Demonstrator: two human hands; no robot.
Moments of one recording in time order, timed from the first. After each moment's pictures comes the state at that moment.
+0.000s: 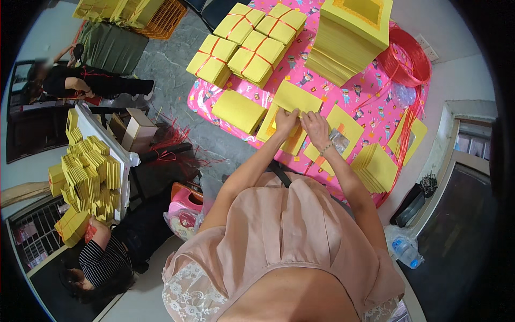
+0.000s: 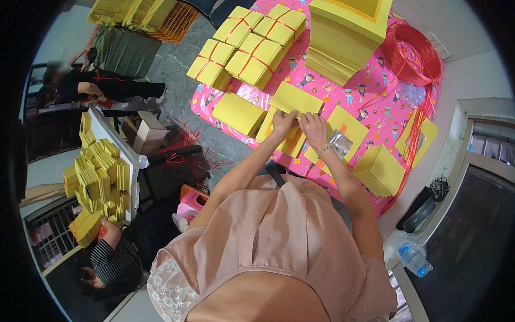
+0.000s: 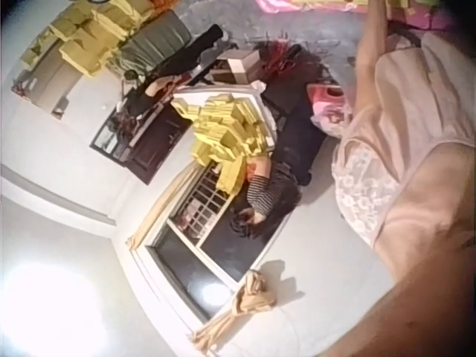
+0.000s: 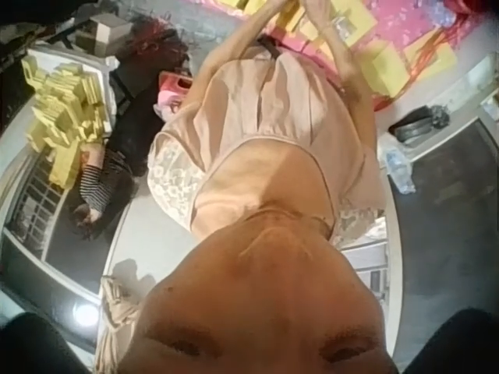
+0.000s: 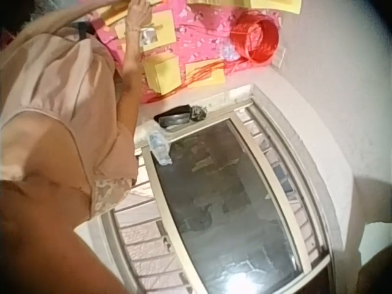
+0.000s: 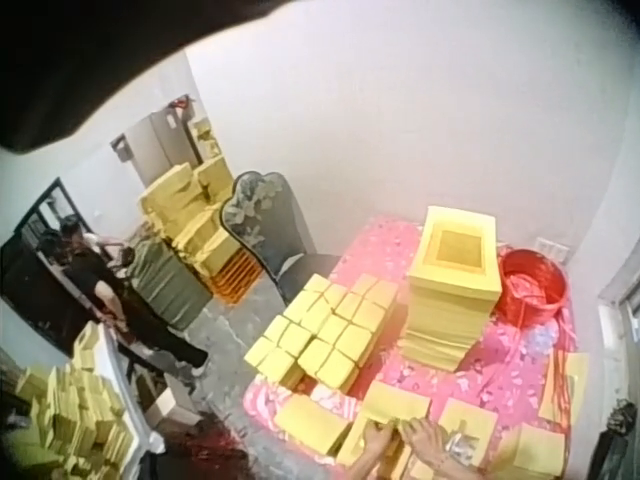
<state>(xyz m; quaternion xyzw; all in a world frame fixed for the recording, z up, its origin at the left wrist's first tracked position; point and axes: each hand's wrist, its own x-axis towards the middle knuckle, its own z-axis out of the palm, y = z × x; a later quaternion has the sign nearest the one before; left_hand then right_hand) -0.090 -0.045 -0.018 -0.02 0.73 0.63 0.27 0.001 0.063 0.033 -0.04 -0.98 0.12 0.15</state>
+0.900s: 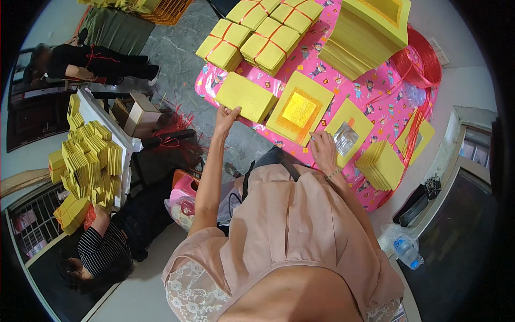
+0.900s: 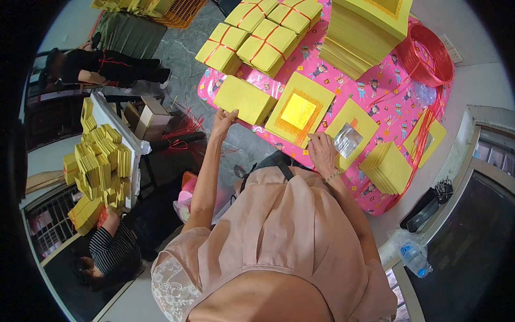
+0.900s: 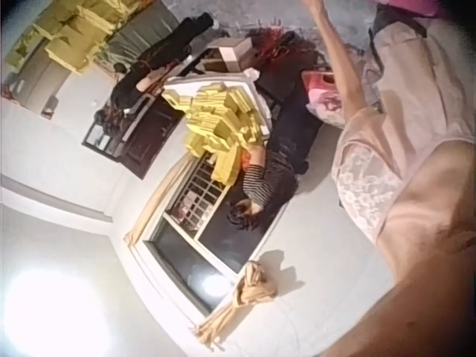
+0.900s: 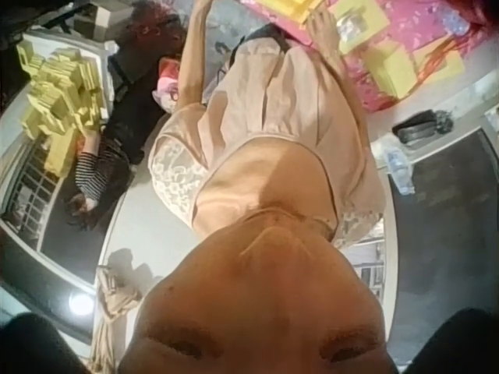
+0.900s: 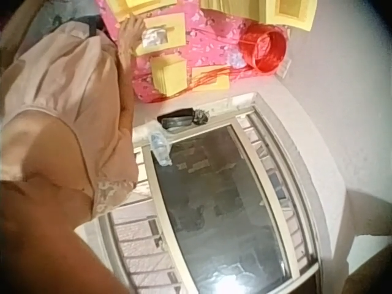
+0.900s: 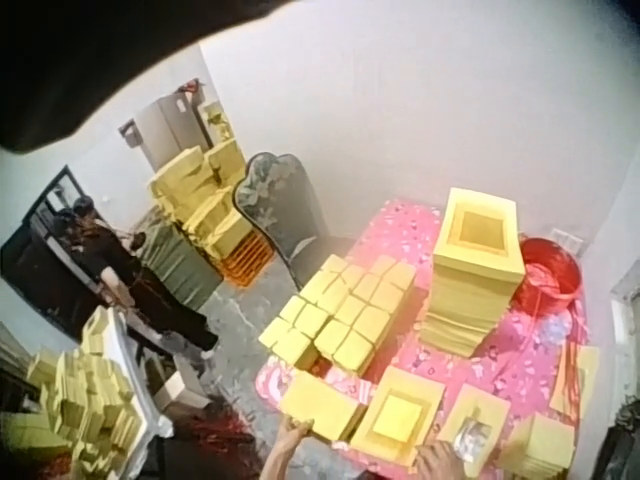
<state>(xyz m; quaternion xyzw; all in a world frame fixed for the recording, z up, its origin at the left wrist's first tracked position) -0.165 -0.257 0.036 -0.04 0.70 0.65 0.27 0.079 0.014 0.059 -0.11 -0.94 0.31 0.11</state>
